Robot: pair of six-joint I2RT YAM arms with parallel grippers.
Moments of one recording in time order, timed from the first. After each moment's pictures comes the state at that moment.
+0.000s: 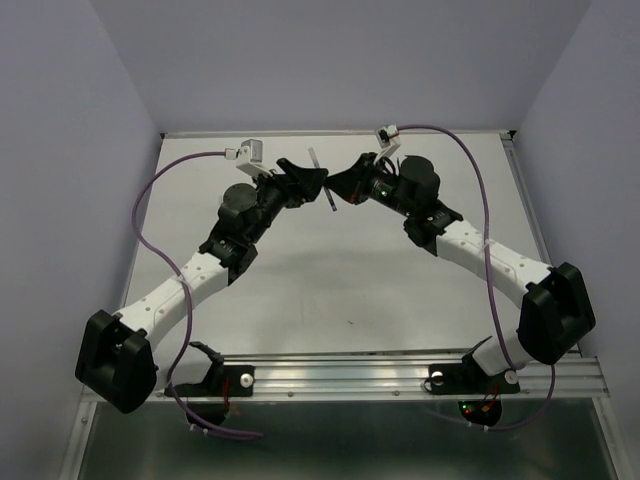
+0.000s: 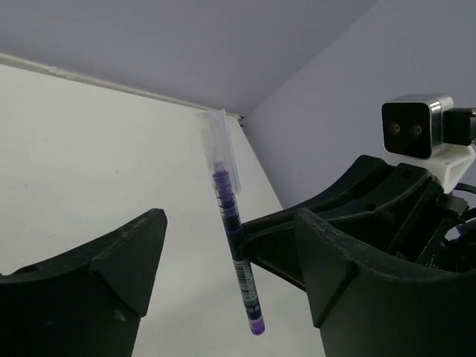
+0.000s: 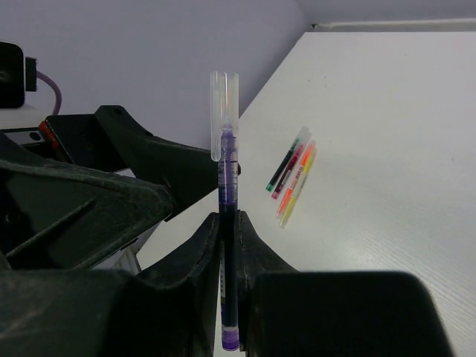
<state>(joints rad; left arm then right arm) -0.56 1.20 0.84 0.44 -0.01 -0.75 0.60 1.48 1.11 0.38 -0.34 0.65</state>
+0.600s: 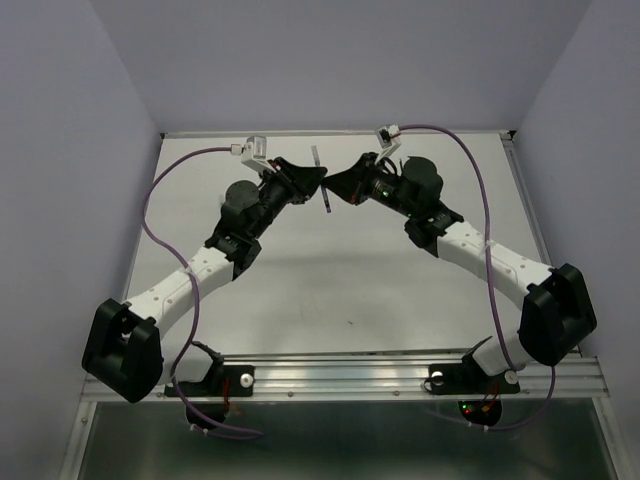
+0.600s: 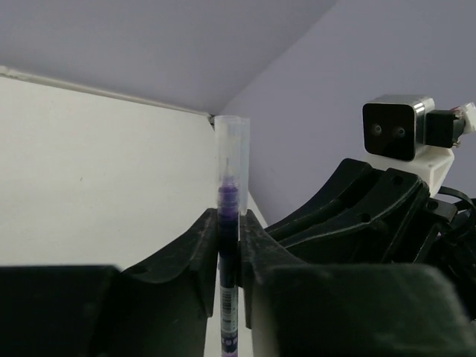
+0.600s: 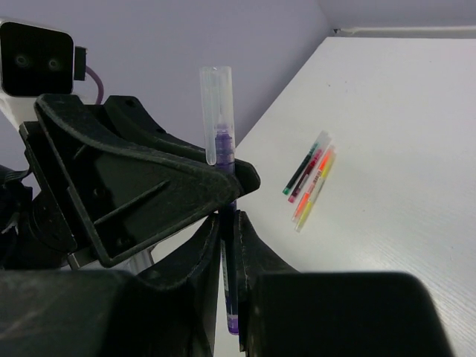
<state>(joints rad) -0.55 1.27 0.85 0.55 0.08 -0.81 0.60 1.46 1.10 0.42 -0.36 0.67</state>
